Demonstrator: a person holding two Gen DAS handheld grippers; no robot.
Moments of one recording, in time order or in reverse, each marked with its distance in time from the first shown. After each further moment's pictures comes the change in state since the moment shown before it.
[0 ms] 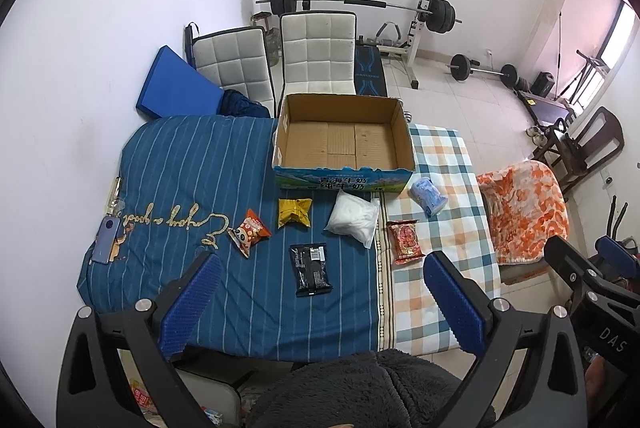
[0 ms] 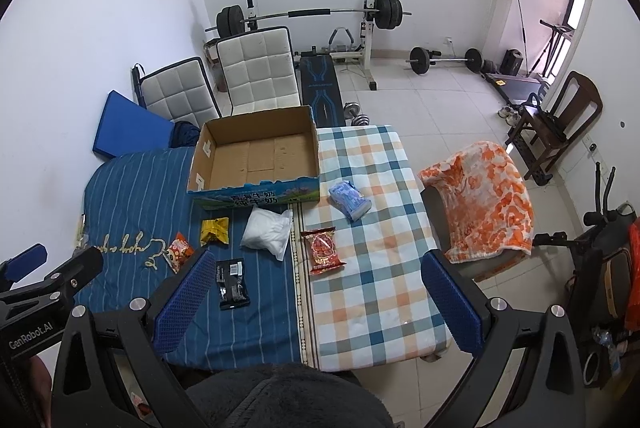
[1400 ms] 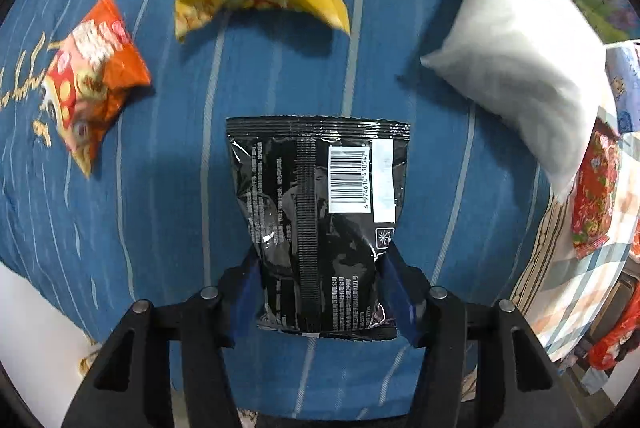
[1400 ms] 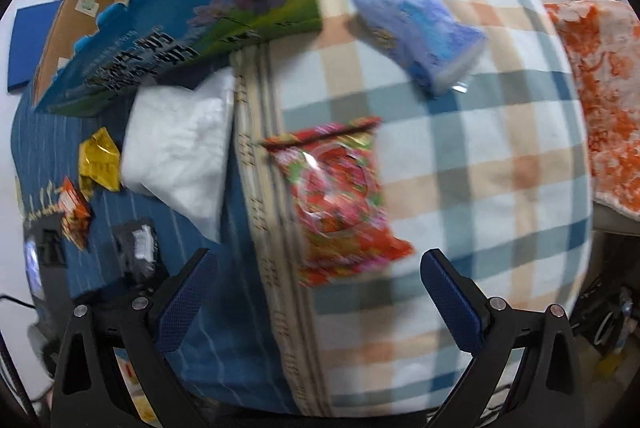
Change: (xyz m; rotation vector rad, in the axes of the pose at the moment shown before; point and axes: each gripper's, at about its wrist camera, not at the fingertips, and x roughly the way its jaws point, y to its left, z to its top) left arm 0.461 0.024 -0.107 -0.133 0.697 0.029; right arm 0.466 -0.014 -0.066 0.068 0.626 0.105
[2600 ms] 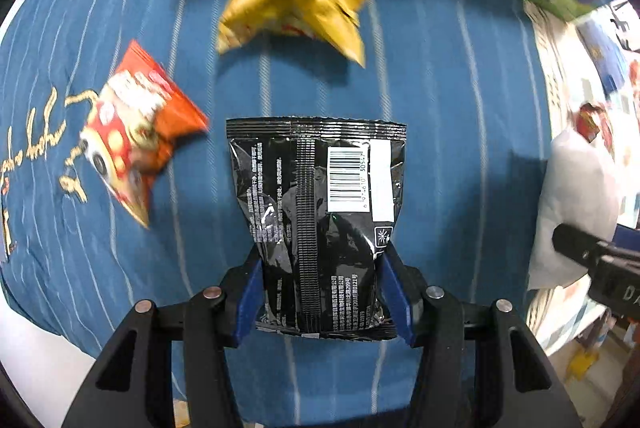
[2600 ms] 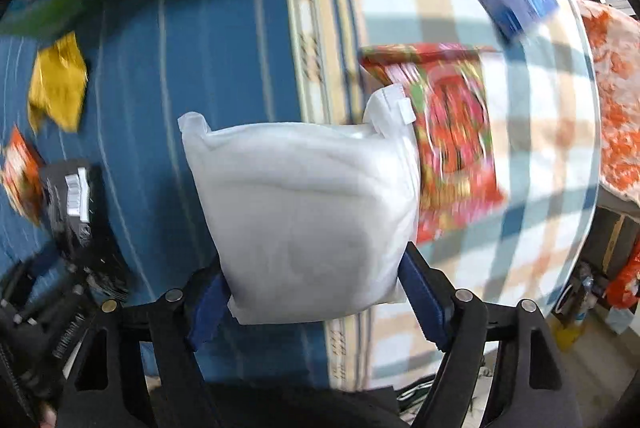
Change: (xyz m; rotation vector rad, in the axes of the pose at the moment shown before) left arm -0.024 0.014 -0.060 0.176 -0.086 0.033; right arm 0.041 0.061 -0.090 -0.026 0.192 -0.211
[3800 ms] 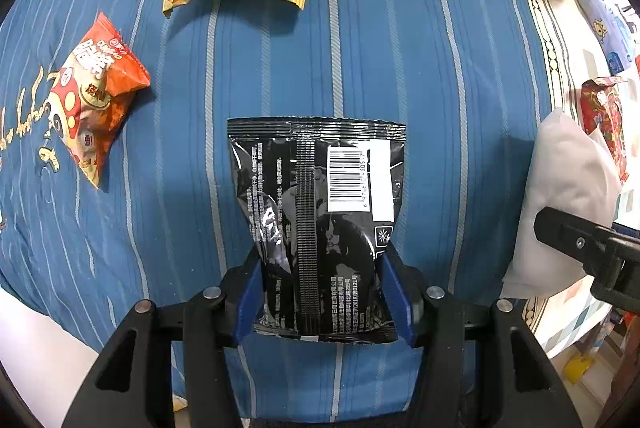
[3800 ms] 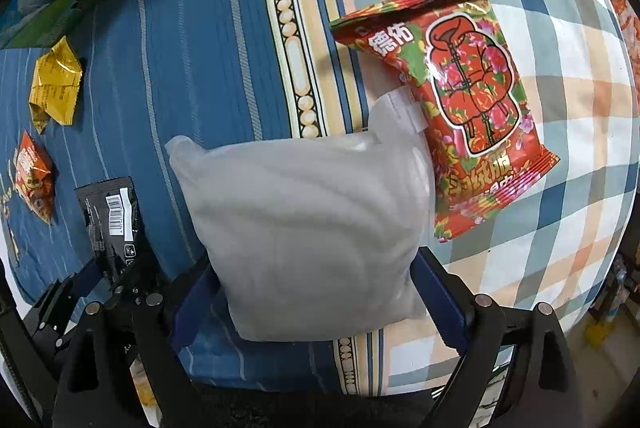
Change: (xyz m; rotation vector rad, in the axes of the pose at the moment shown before) left arm 0.024 -0.012 -0.002 -0.024 0.042 0.023; right arm -0.020 -0.030 -0.039 0.034 0.020 0.141
